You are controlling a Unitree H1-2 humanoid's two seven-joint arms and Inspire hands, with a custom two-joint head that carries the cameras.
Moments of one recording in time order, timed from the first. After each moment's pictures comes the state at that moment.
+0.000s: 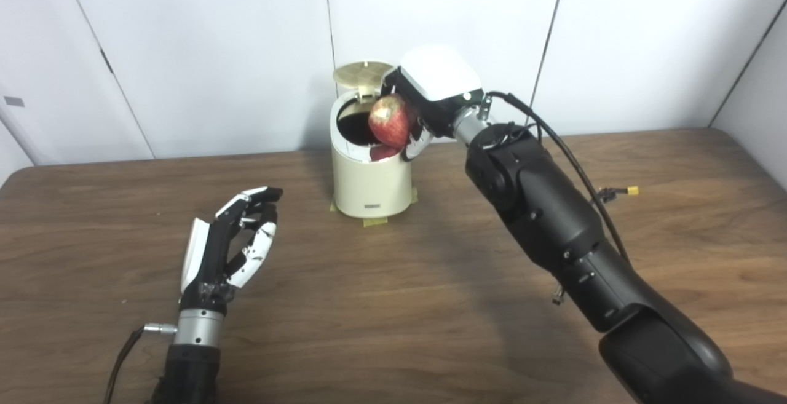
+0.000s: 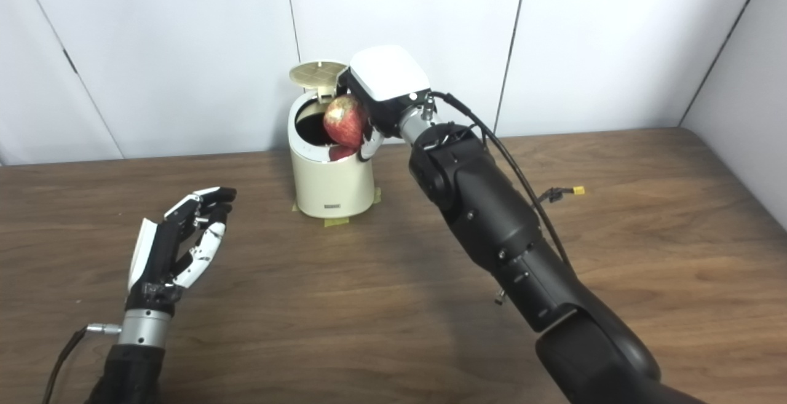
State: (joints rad) left arm -0.15 0.15 -0.02 0.07 0.31 -0.25 0.07; right arm -0.80 -0.20 0.39 0.24 -1.11 0.15 0.16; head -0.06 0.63
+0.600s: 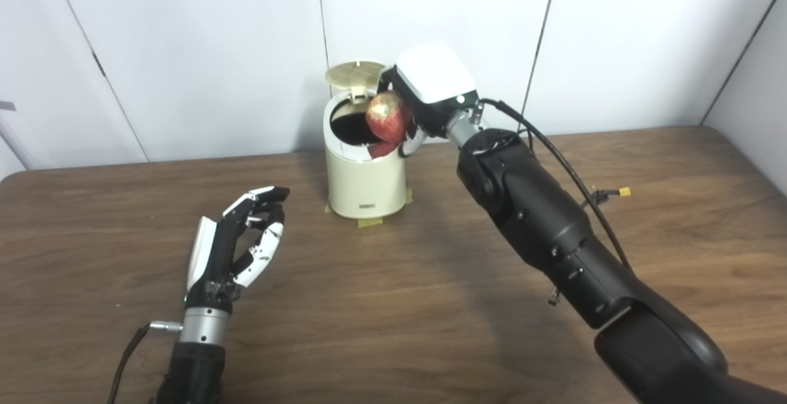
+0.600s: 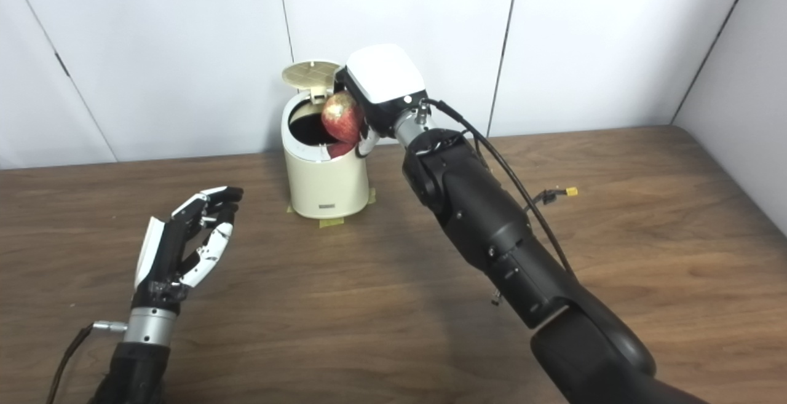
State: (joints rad) left arm -0.15 0.15 -0.02 0.07 0.32 -0.25 0.07; right arm -0.82 -0.18 0.42 0.33 -1.11 0.17 0.03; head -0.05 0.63
